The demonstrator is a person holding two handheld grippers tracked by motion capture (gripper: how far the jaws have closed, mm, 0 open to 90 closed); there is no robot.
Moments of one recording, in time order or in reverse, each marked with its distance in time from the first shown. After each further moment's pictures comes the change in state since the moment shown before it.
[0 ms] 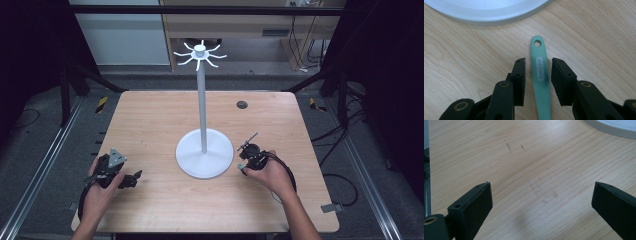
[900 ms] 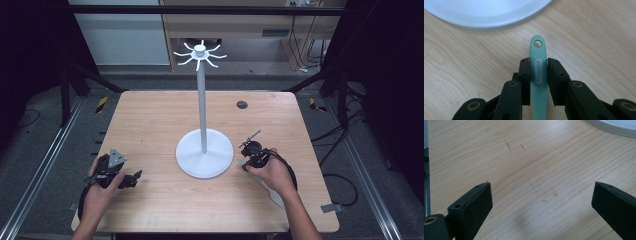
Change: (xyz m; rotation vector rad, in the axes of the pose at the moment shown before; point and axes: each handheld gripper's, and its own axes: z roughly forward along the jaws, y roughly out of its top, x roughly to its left) left arm 0.000 0.000 0.000 0.004 -0.002 0.002; right arm -0.004 0.001 -0.011 -0.050 0.010 0.028
